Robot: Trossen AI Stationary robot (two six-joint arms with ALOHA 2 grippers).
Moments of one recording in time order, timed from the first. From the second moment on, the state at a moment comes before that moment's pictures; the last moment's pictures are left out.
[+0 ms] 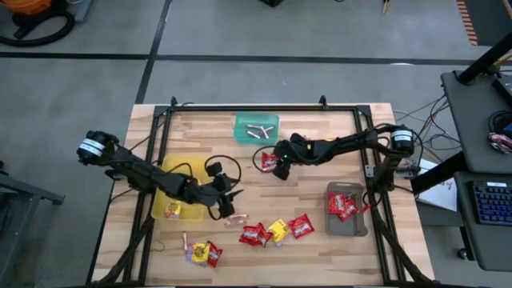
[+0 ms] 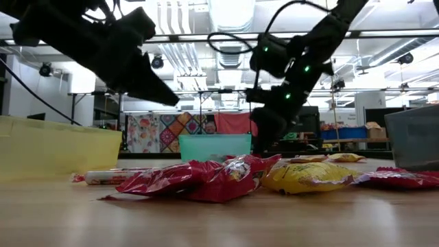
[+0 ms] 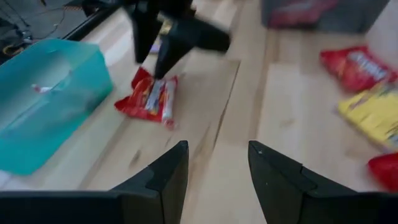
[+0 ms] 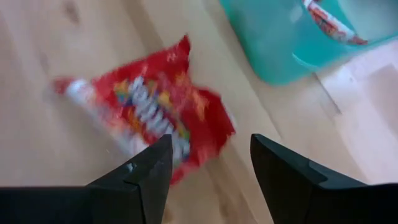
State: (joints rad) left arm -0.34 1.44 0.60 0.24 -0.61 -0.28; right arm -0.19 1.78 0.92 -0.11 0.26 0.16
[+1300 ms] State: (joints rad) left arm -0.35 1.46 0.58 0.34 -0.54 -0.42; right arm -0.20 1.82 0.93 0.00 0.12 0.18
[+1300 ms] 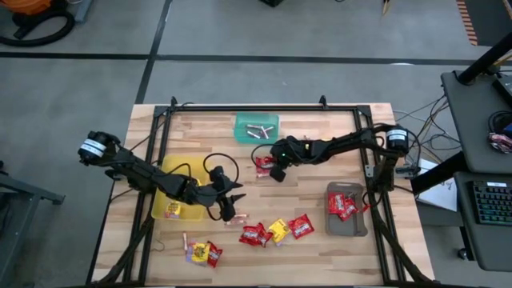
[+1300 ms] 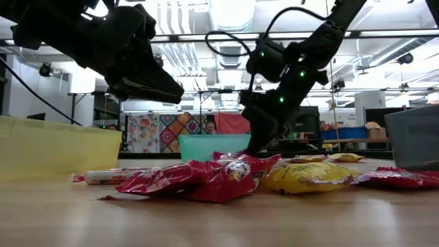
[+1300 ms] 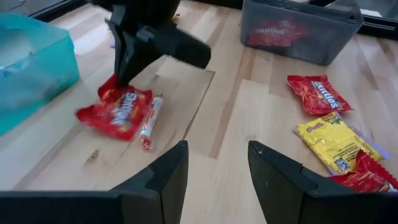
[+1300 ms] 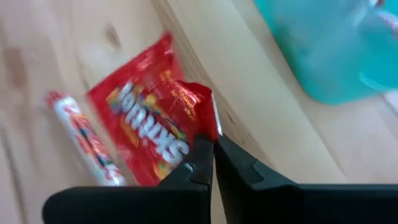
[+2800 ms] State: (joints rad) left arm -0.31 1.47 0.55 0.48 -0.62 -0.30; right arm -0.08 1.81 0.80 0.47 0.24 0.03
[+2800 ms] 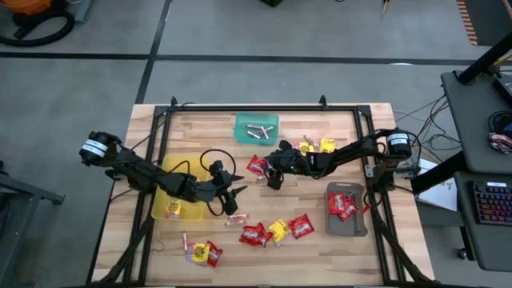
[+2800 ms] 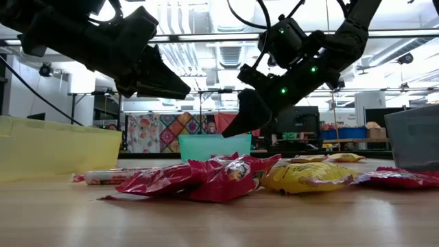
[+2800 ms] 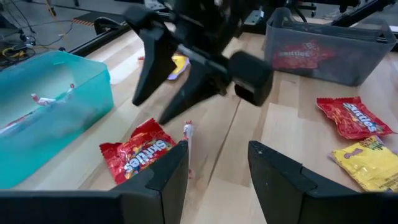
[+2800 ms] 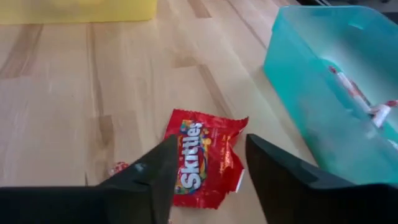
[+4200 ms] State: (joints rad) left arm -0.29 1.47 0.55 0.48 -0.62 -0.29; right arm -0.09 1.95 0.83 0.54 0.27 0.14
